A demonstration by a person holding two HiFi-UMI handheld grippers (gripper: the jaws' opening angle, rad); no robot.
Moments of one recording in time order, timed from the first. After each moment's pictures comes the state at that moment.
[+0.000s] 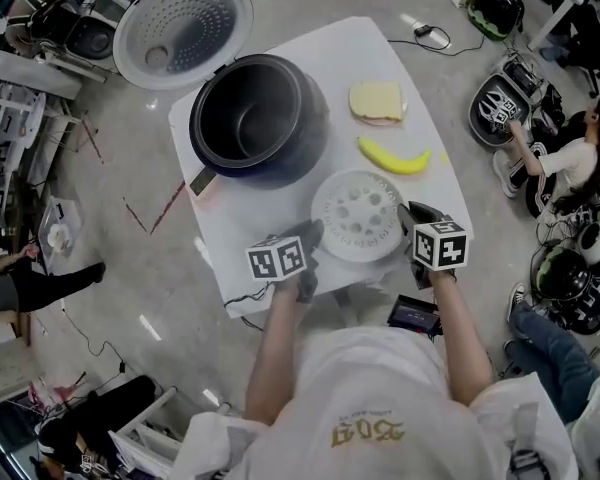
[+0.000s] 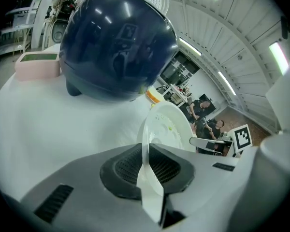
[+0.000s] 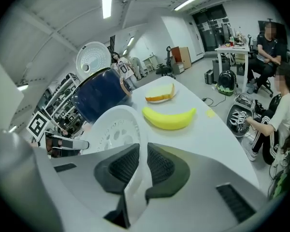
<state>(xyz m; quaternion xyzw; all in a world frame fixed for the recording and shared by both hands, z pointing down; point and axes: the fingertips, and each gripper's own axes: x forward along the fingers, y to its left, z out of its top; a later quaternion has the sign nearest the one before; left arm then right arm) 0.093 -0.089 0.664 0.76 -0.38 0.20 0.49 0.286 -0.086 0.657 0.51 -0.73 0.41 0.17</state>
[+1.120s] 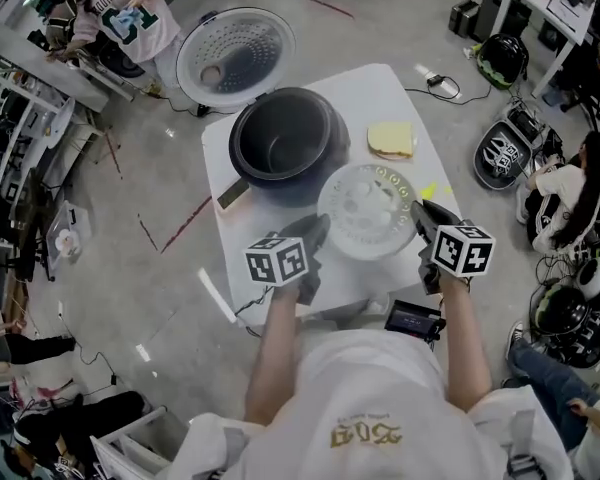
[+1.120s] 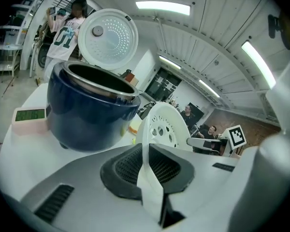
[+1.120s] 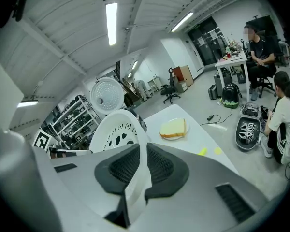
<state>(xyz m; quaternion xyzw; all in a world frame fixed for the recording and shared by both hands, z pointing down) 0.092 -0.116 0.532 0.83 -0.38 0.12 0.39 0.288 -0.110 0.523 0.53 -0.76 0.37 0.05</state>
